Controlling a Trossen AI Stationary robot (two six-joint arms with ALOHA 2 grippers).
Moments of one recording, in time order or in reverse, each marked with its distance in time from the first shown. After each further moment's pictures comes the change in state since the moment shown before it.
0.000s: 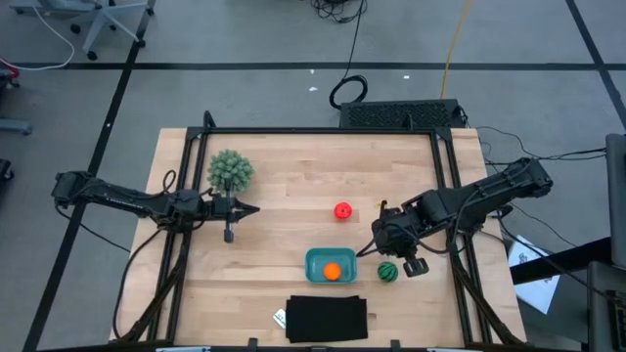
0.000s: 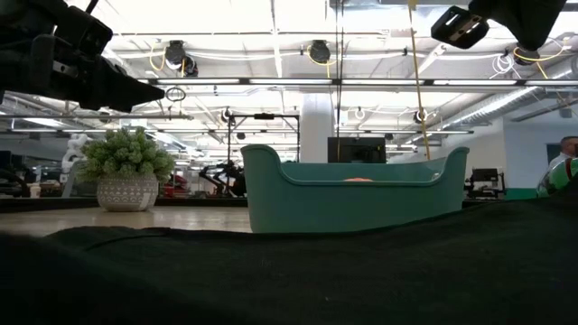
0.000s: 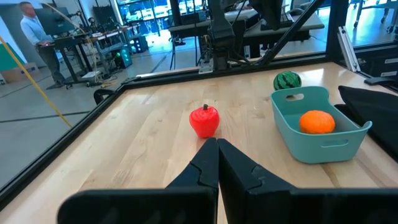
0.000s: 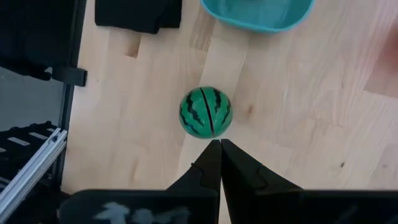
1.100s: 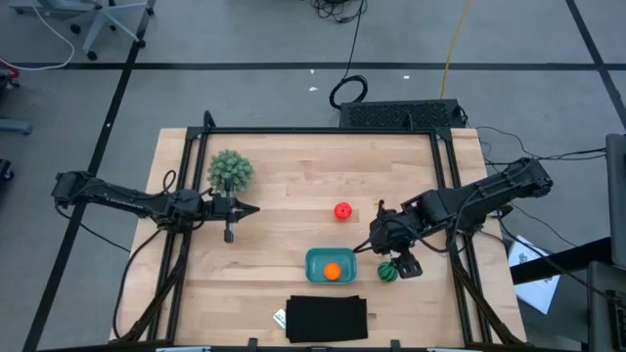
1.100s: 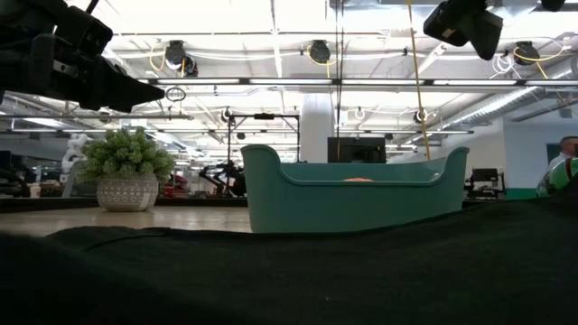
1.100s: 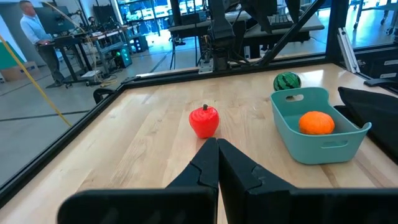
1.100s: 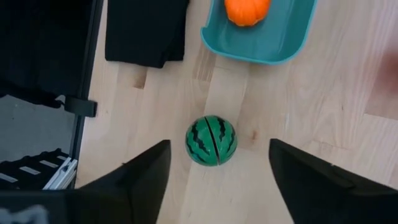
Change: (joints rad) left arm 0.000 0.000 0.000 0.000 0.000 -0.008; right arm 0.000 0.000 -0.001 0.096 -0.001 0.058
